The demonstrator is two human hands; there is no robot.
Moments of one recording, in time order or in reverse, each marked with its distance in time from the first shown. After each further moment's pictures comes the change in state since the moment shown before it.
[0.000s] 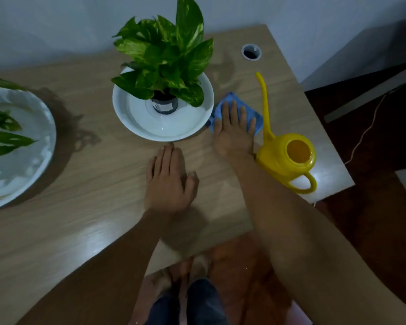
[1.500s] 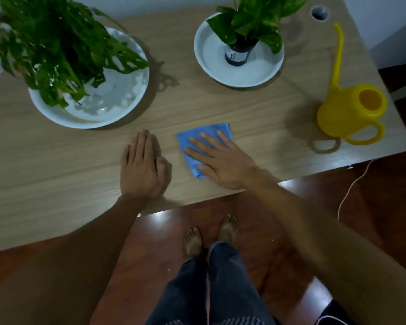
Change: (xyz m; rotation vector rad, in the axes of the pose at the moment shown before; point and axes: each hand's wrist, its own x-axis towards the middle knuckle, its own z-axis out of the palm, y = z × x) left_hand -0.157 -0.184 -0.082 0.138 0.079 -0.146; right_hand -0.230 -0.100 0.036 -0.272 -0.162 -0.998
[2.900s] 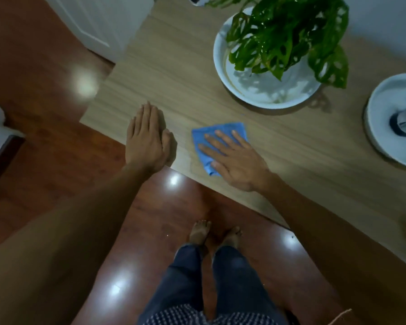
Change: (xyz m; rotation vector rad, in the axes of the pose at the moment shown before) left_hand -0.117 -0.176 -0.068 -0.011 0.090 -0.675; right_hand 0.139 -0.166 -0.011 -0.072 -0.053 -0.614
